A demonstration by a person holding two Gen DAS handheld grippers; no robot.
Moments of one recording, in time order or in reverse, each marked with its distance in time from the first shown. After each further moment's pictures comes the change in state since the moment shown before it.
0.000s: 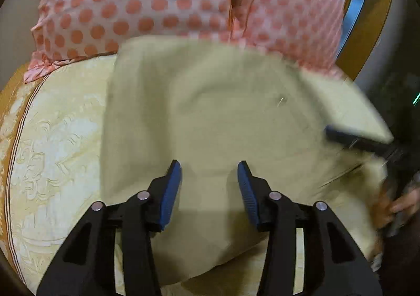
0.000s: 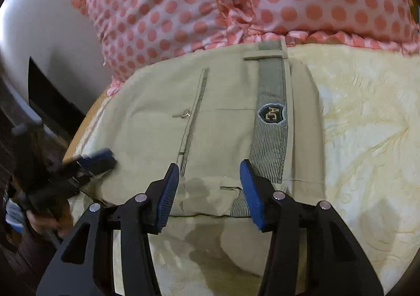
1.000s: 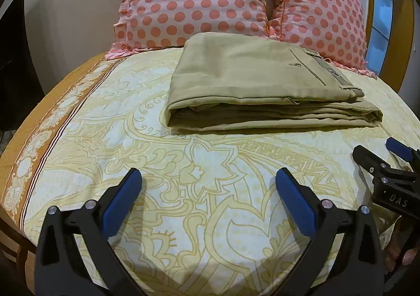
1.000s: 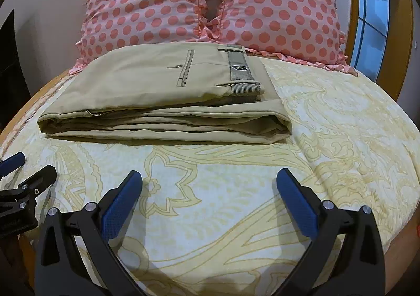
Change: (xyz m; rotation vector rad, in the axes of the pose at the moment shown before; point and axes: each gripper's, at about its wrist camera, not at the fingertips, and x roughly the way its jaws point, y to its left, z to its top) left arm -0.070 -0.033 -0.123 -0.106 -0.150 0.318; right arm -0.032 0.063 -0.138 -0.162 -0.224 -0.467
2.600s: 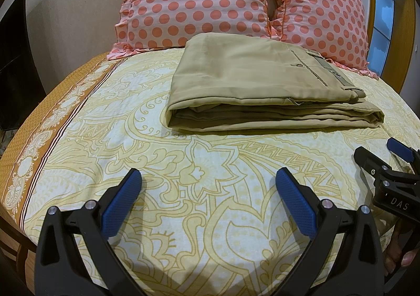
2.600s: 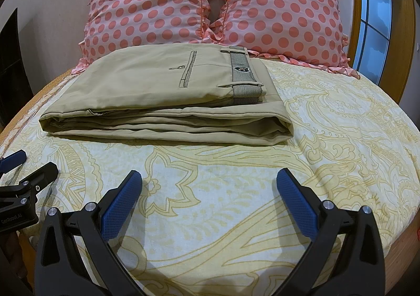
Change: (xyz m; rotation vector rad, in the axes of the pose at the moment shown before) left arm 0.000 0.001 0.000 0.003 -0.002 -0.003; right arm 0.000 0.004 0.000 0.002 -0.004 -0.003
